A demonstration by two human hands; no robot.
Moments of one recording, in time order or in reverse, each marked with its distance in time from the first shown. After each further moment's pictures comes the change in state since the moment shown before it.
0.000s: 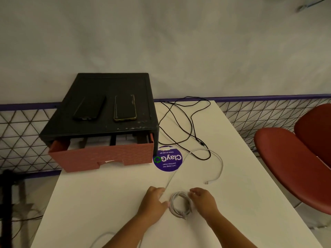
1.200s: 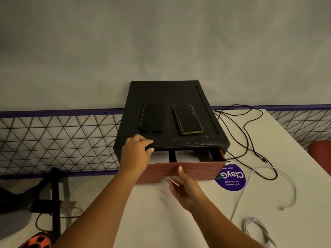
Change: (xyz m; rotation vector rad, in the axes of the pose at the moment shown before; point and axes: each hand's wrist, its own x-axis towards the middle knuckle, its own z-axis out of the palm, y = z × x) left_hand 0.049 -0.058 -0.285 0.316 0.596 0.172; right_hand 0.008 -0.211 0.176 1.207 -0.394 0.307
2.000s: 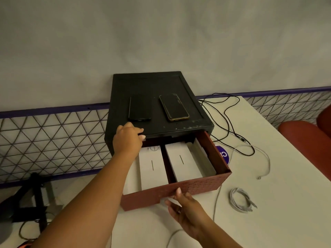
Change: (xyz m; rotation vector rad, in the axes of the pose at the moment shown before) left_hand 0.005 0.000 0.002 0.020 -0.005 -0.046; right_hand -0.075 0.067 -0.042 -0.017 0.031 -0.026
